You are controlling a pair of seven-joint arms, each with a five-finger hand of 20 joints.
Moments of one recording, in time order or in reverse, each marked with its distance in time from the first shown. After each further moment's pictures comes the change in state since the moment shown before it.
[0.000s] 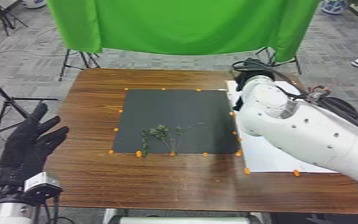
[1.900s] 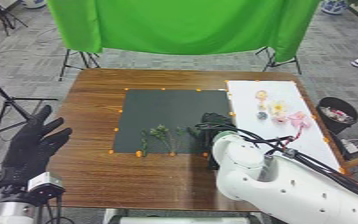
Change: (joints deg) left arm -1.8 -3.0 0.5 0.0 3.6 -0.6 -4.7; right arm -19.0 -1.9 2.3 -14.9 -3.7 -9.3 -2.0
